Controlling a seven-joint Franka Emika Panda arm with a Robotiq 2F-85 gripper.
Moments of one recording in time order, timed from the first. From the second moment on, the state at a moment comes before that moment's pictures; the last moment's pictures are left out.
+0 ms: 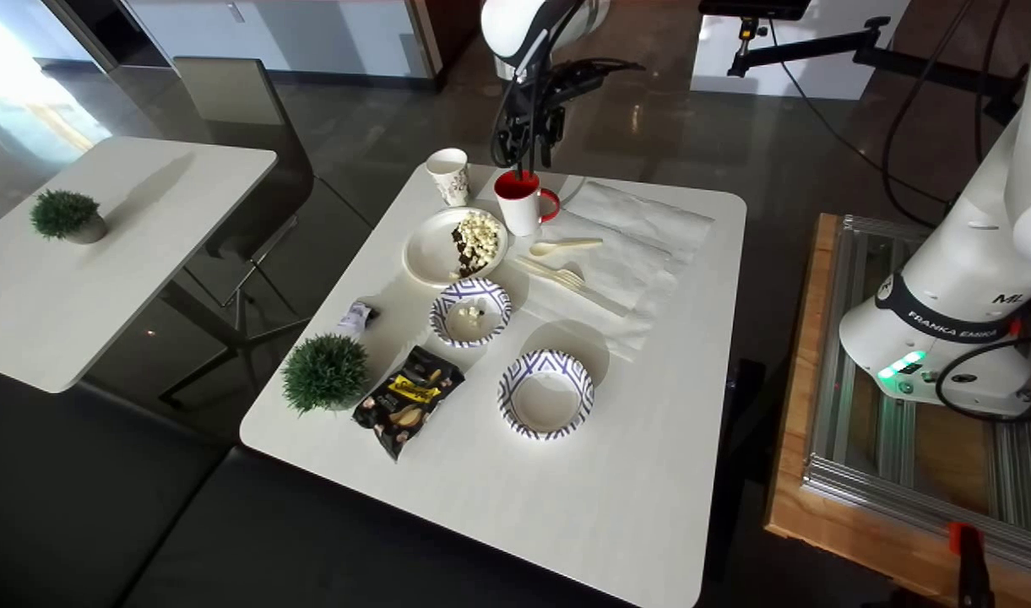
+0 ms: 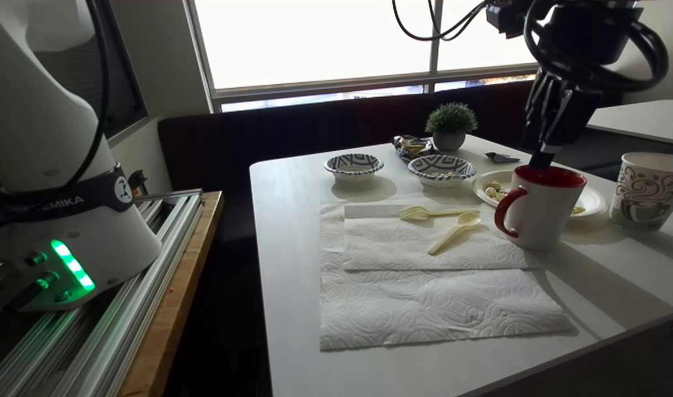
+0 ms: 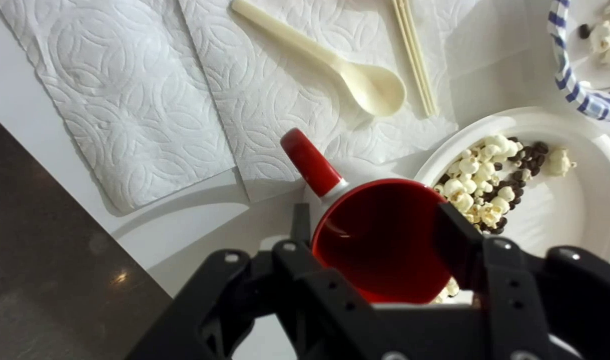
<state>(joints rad) -0.13 0.41 -0.05 -1.88 0.18 2.24 0.22</state>
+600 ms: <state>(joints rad) -0.12 0.48 -0.08 -1.85 0.18 2.33 0.28</state>
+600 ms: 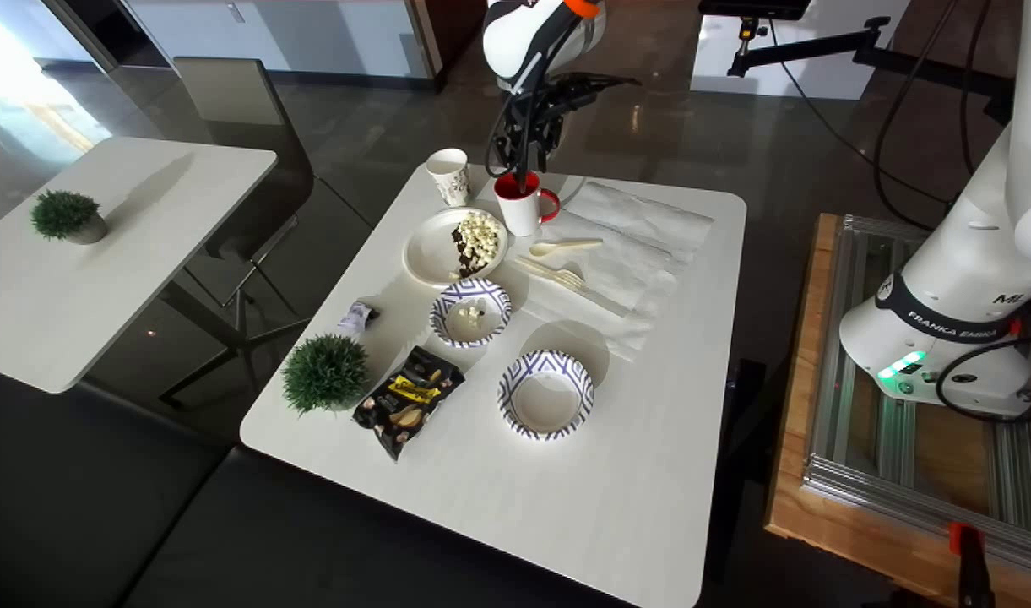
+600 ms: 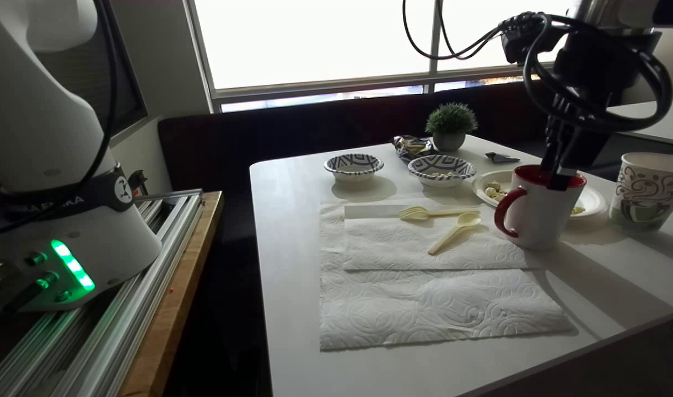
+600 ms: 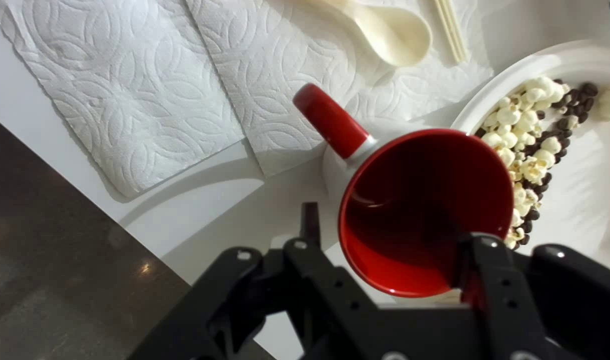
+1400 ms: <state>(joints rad) -0.09 0.52 -0.10 -1.85 0.18 2.41 0.32</state>
